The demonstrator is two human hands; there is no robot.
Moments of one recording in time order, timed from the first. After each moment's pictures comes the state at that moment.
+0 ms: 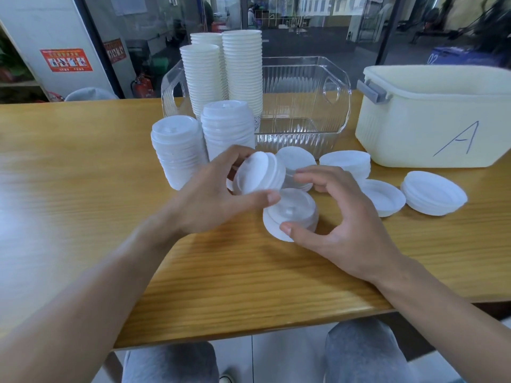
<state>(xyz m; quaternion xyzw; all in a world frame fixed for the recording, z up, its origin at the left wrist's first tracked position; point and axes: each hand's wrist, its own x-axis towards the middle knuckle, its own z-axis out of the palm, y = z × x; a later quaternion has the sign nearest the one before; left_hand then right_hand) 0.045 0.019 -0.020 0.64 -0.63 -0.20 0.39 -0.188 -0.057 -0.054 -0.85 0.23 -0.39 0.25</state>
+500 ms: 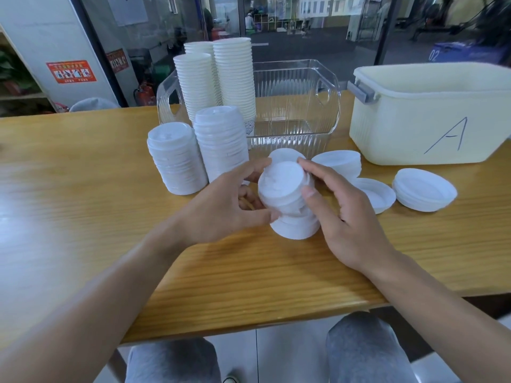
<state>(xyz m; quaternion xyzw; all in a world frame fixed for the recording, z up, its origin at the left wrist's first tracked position) 0.019 0.018 -0.021 0.60 -0.63 -0.30 0.39 -0.192 -0.065 -0.056 -0.80 0.27 -0.41 0.33</state>
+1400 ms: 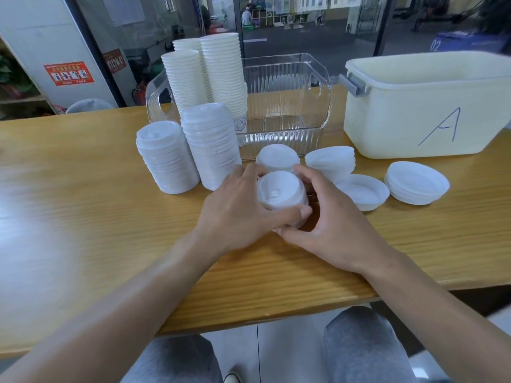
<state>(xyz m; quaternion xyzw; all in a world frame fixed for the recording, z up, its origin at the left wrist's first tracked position) -0.027 0.003 -0.029 0.76 -0.59 -0.09 0.28 -0.201 -0.064 -0.056 -0.85 0.33 -0.29 0.30</state>
